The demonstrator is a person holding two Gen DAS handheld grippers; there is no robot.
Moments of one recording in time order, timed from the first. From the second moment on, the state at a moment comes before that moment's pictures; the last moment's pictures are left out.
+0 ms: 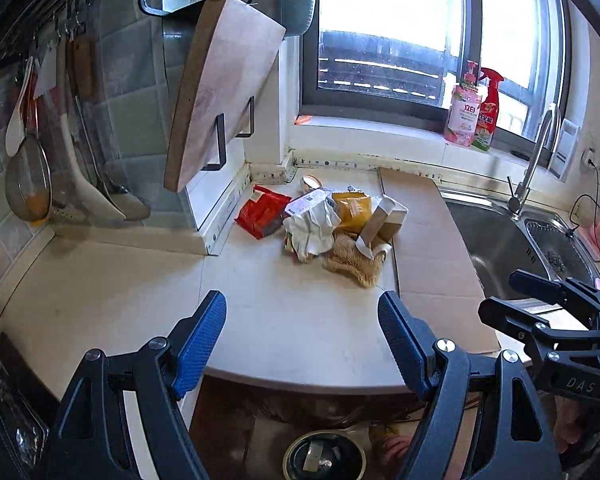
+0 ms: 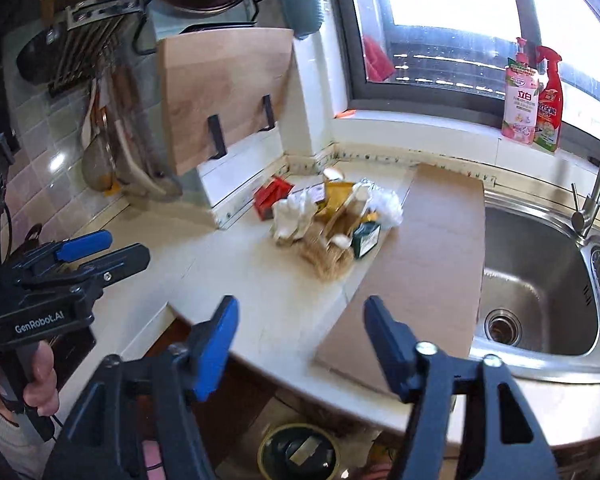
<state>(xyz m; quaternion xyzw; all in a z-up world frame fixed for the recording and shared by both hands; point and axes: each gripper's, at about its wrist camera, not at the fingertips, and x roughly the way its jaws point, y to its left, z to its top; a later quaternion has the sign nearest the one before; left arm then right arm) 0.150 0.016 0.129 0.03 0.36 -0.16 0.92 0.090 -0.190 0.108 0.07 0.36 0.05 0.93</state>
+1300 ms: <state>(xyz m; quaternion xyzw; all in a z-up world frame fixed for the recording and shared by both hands) 0.406 -0.084 -0.018 -0.04 0.49 -0.18 0.85 0.271 -0.239 0.002 0.17 0.40 0.06 0.90</state>
